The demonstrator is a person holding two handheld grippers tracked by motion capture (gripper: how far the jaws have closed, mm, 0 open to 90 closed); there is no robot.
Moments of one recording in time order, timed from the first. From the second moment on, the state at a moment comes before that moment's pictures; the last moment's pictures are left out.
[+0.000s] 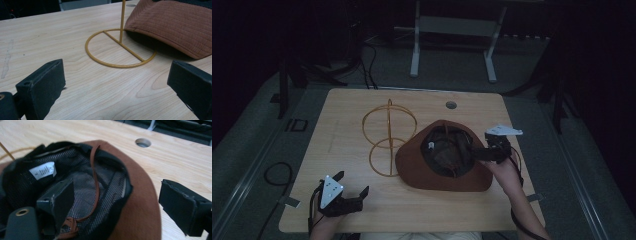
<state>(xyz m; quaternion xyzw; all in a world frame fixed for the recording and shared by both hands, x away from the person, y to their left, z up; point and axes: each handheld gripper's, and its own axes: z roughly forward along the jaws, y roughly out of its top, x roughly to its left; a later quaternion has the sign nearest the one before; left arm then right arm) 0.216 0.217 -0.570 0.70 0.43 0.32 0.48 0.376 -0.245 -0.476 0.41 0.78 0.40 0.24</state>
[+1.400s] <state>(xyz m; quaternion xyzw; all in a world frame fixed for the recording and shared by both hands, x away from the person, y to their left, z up) 0.215 0.216 -0.570 0.70 0.42 0.31 0.47 0.448 -0.193 -0.543 0.45 0.82 0.20 0.29</state>
